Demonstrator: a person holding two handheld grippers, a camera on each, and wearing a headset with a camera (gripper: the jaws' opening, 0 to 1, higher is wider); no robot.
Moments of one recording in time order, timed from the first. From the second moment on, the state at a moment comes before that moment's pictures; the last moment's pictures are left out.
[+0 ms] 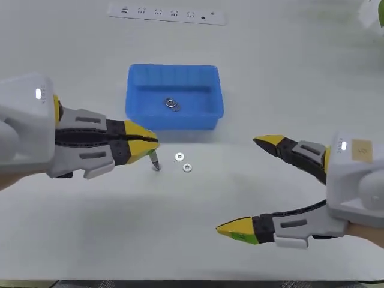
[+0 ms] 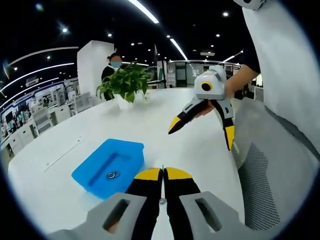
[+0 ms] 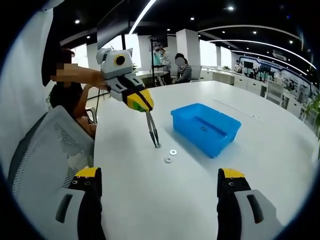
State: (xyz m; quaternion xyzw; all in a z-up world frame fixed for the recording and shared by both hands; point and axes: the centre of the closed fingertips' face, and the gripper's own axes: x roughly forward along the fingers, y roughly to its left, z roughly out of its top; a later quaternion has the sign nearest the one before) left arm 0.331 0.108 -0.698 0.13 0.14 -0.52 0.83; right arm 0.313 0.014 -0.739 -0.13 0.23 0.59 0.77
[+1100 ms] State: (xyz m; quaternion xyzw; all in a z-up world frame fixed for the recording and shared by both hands) left arm 0.327 0.104 -0.702 0.14 0.17 -0.53 0.82; right arm 0.313 0.113 -0.729 -0.13 0.20 0.70 0.68
